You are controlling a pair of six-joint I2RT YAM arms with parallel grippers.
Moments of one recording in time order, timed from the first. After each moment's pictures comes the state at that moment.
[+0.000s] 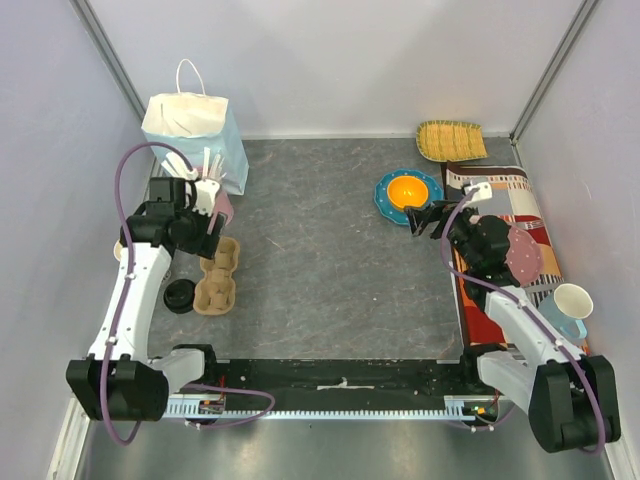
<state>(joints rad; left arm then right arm) 0.00 1.14 1.09 -0.92 0.05 0.35 0.13 0.99 0.46 0.50 -0.25 0.27</state>
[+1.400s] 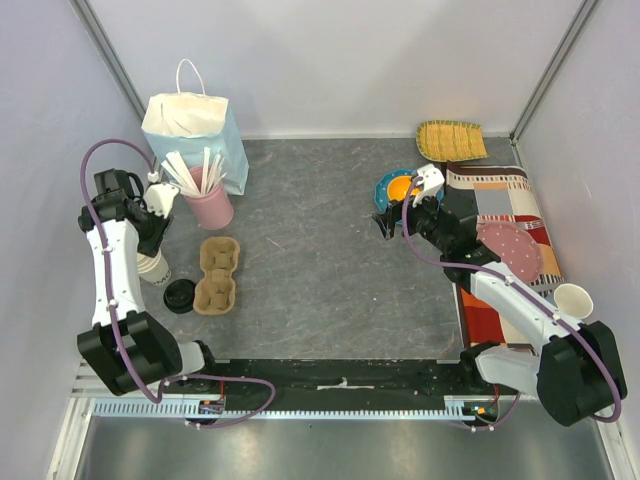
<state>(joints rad) 0.38 1.30 1.26 -1.06 0.02 0.76 0.38 1.16 0.69 0.26 -0.21 0.08</state>
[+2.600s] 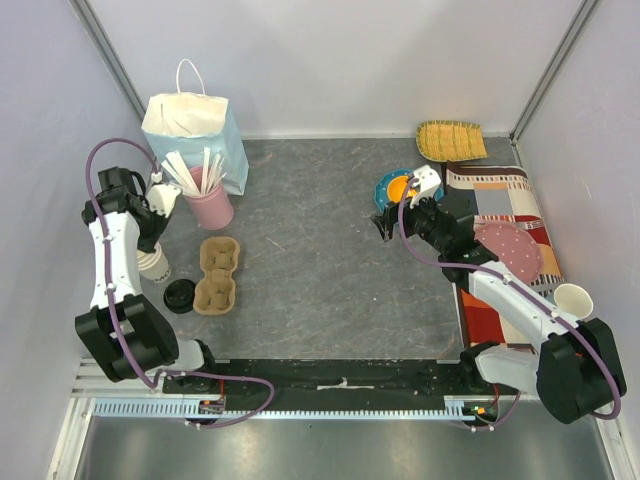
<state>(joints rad) 0.38 1.38 1.26 -1.04 0.02 0.79 0.39 1.17 0.69 0.25 -0.20 0.06</state>
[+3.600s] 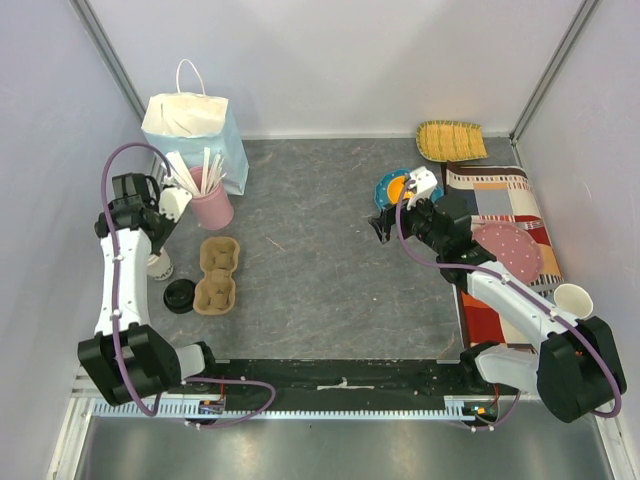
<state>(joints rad) 0.29 1.25 1.16 -0.95 -0.10 0.81 0.41 1.18 0.69 0.25 -0.20 0.06</state>
